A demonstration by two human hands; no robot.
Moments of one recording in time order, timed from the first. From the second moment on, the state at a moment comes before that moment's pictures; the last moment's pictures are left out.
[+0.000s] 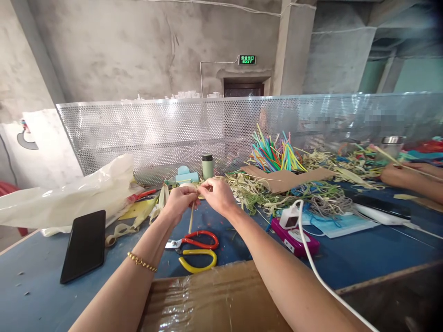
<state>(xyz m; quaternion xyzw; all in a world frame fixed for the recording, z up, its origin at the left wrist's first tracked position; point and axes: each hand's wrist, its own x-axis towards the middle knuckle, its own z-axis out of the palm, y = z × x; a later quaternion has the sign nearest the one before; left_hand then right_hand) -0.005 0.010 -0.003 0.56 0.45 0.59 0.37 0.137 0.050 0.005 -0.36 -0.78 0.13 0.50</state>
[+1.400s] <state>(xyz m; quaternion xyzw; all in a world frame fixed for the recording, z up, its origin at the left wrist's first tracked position) 0.007 0.007 -0.004 0.50 0.39 0.65 0.42 0.131 0.050 0.003 -0.31 -0.63 0.46 0.54</state>
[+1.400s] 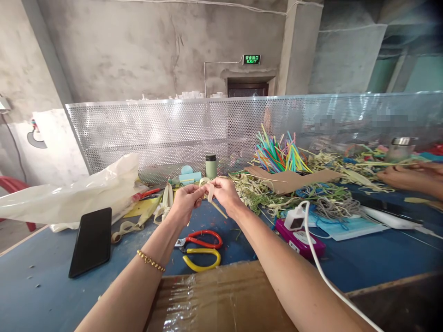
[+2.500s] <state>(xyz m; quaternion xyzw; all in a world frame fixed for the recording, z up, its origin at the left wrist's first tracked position) -0.011 0.008 -0.001 0.53 0.40 0.58 0.47 0.153 0.063 0.013 -0.35 -0.62 0.45 0.54</state>
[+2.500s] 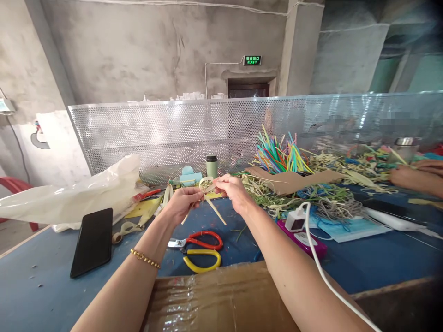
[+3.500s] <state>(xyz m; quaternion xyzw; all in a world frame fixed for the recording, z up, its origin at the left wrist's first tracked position) -0.006 0.005 -0.002 0.59 0.46 0.53 0.41 0.148 0.056 0.014 -0.22 -0.78 0.26 0.53</state>
